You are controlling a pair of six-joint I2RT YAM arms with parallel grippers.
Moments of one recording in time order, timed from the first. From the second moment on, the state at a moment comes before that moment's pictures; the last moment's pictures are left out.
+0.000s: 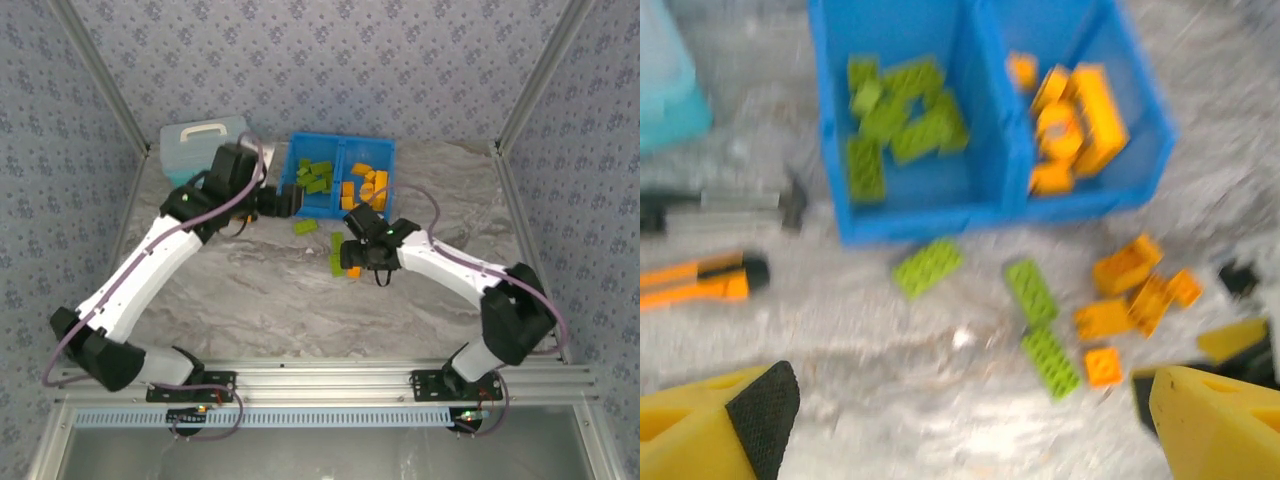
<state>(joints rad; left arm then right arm) -0.60 1.34 1.39 -0.80 -0.04 -0.33 0.70 1.58 1.10 -0.71 0.16 0.67</state>
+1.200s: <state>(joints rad) -0.62 1.16 1.05 -0.73 -0.05 -0.47 0.67 1.81 1.27 -0.71 0.35 0.73</state>
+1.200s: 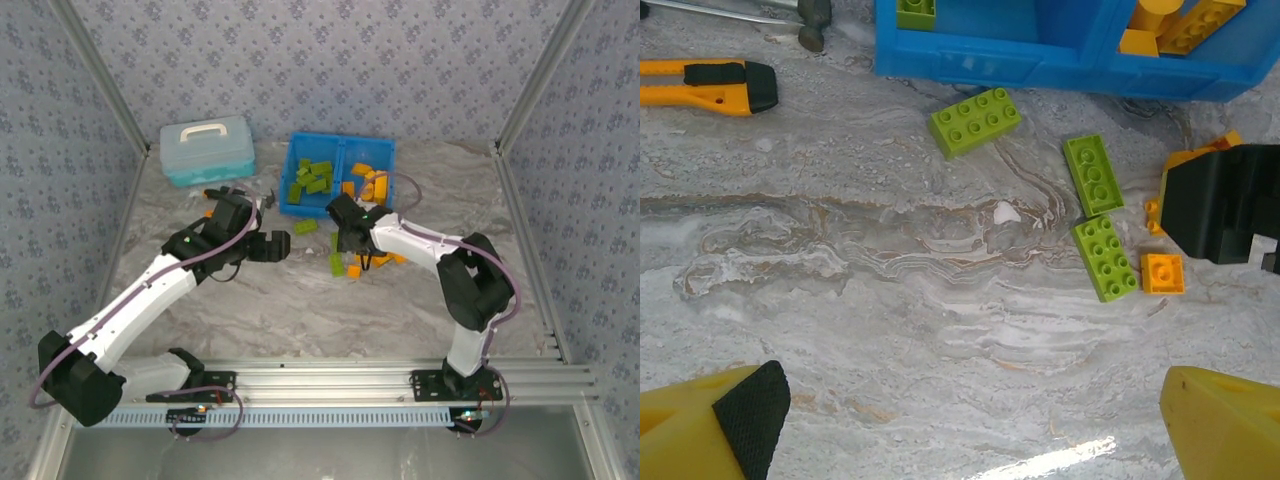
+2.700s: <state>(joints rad) -0.64 1.07 0.99 -0.74 -0.08 -0.52 0.44 2.29 2.15 -0.82 0.33 0.41</state>
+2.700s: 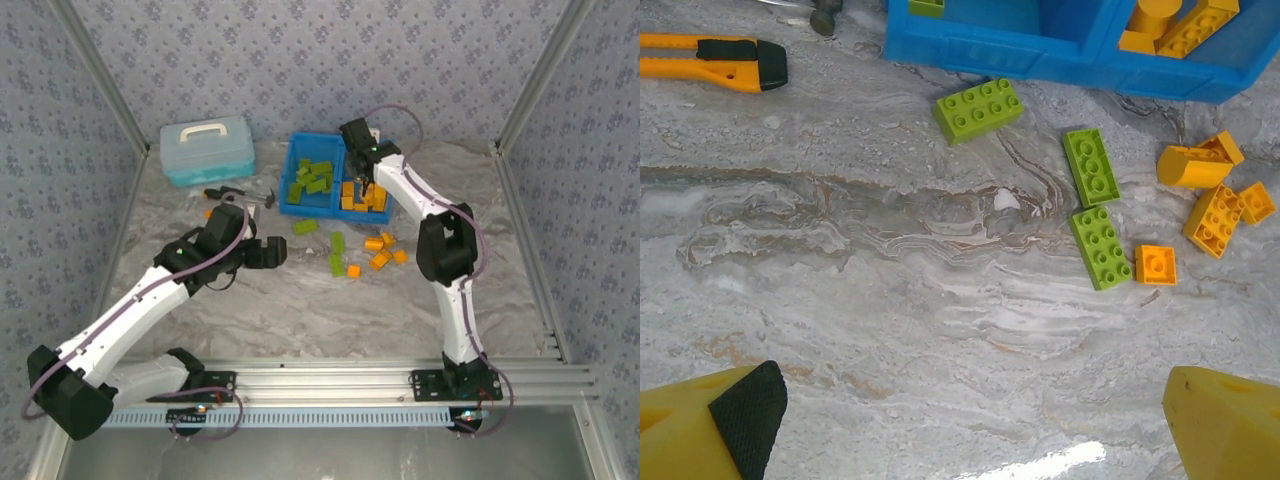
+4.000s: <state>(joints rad) -0.72 1.16 0.98 -0.67 -0.01 -0.47 0.52 1.66 1.00 -0.66 0.09 0.92</state>
